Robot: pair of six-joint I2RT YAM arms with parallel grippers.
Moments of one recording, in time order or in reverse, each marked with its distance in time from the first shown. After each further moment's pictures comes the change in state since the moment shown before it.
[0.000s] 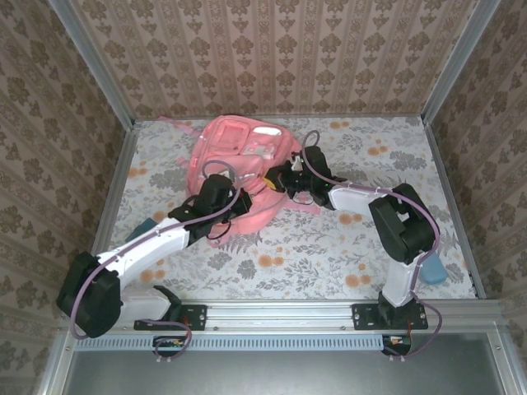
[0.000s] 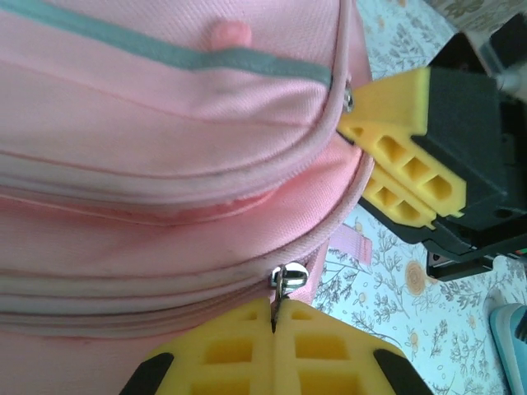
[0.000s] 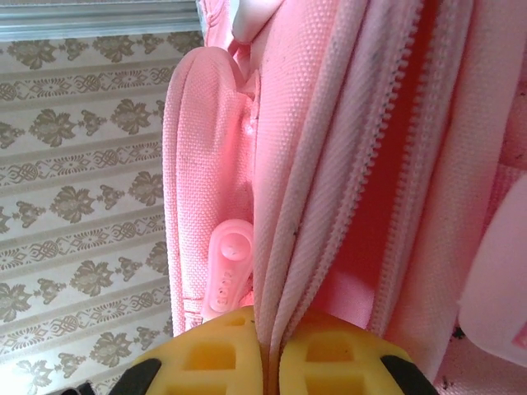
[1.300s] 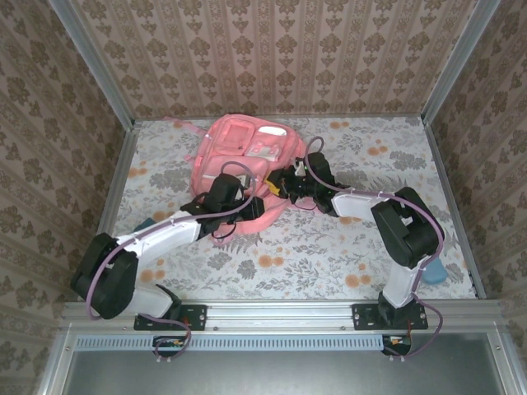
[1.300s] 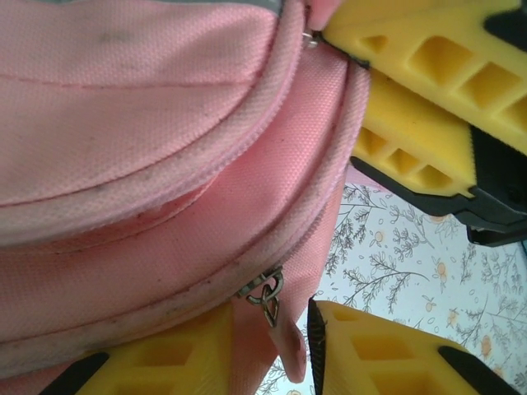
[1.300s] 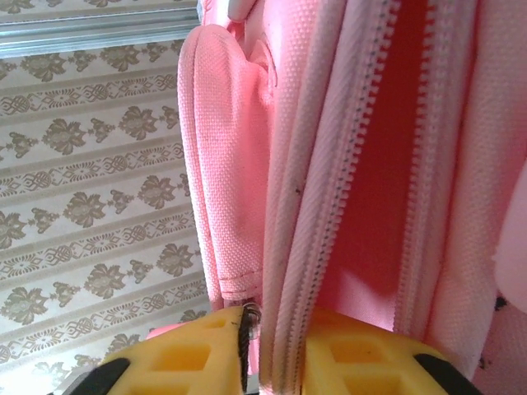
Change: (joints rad) left arm -0.012 0.152 0.023 0.037 0.159 0.150; right arm 0.025 -0.038 -0.093 0.089 0.011 0.077
